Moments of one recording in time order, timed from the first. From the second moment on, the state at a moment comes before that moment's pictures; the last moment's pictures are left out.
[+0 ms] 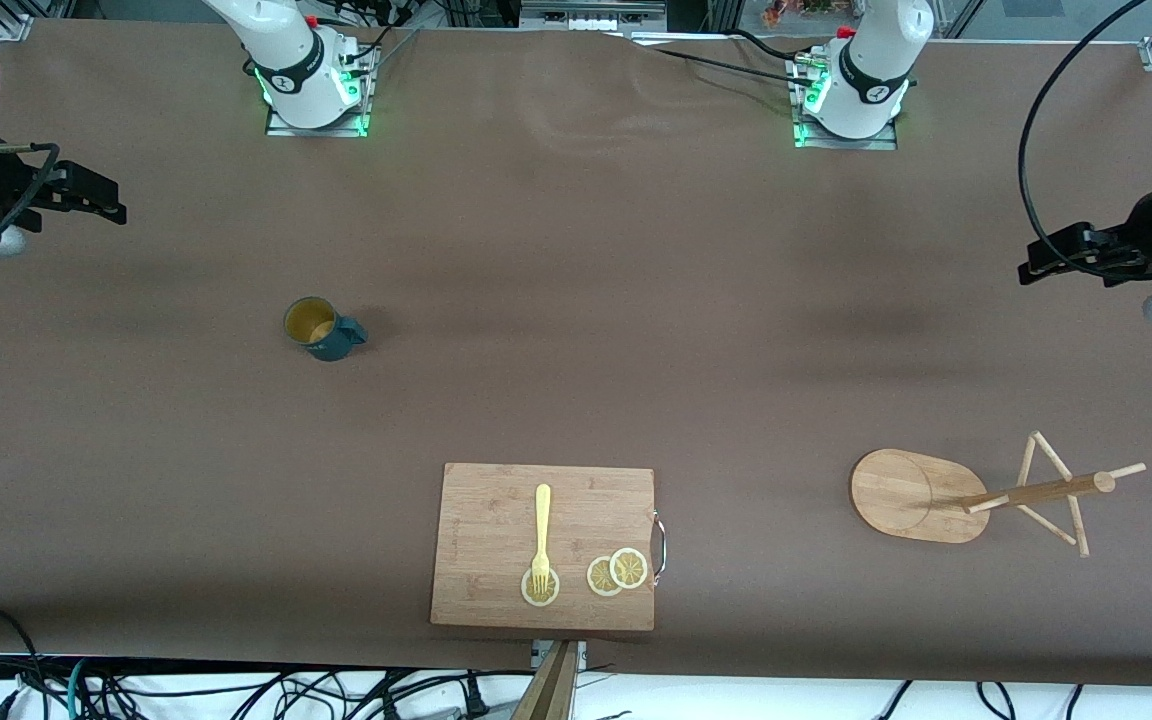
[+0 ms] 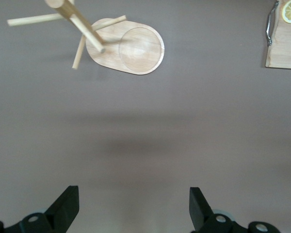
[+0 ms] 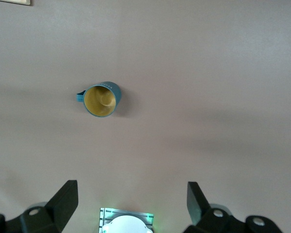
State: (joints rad) left arm 0.01 0.16 0.03 -1.42 -0.07 1.46 -0.01; right arm 0.00 0.01 -0.01 -1.62 -0.01 1.47 -0.13
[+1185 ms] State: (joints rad) left arm 0.01 0.16 0.01 -1.42 -0.07 1.46 -0.01; right arm 0.00 0.07 -0.02 -1.61 -0.03 1.58 -0.13
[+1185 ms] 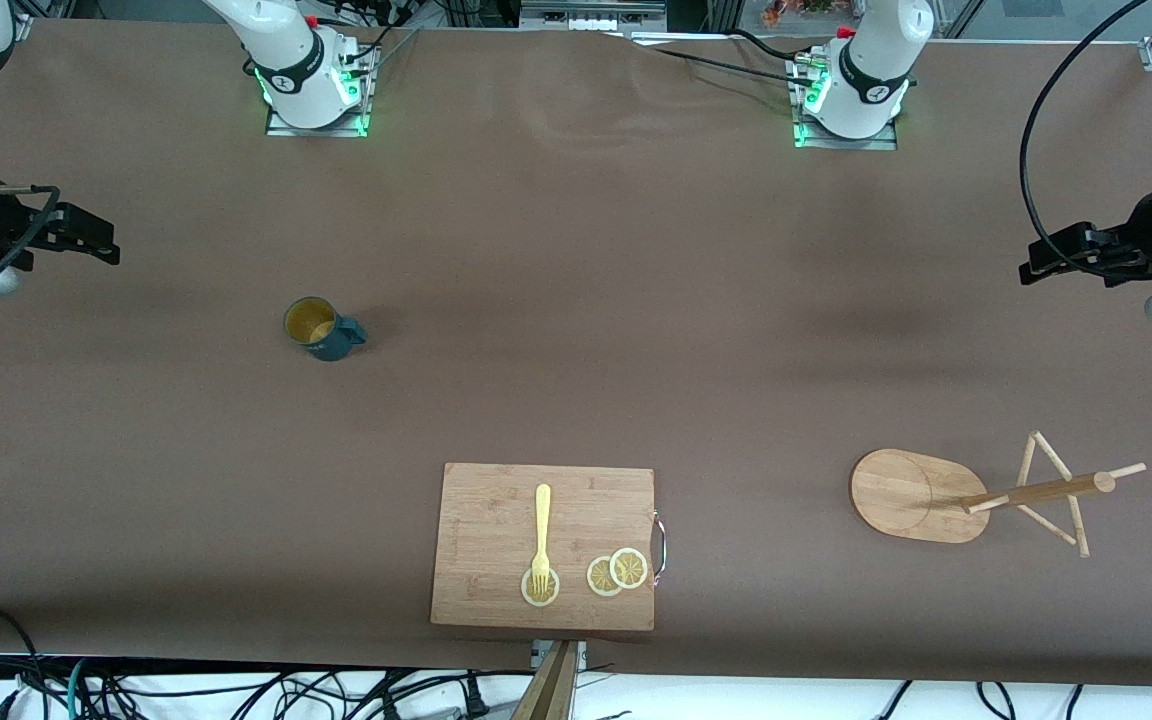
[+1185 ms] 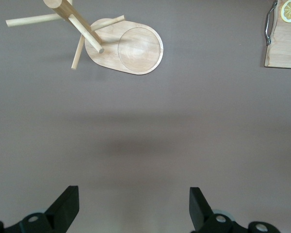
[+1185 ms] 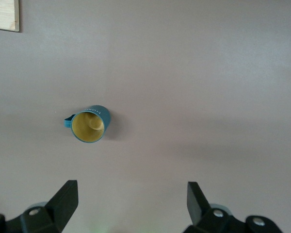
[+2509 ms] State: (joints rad) left arm 0.01 0.16 0.01 -1.42 -0.07 1.46 -0.01; right arm 0.01 0.07 -0.01 -1.63 0.01 1.46 -0.08
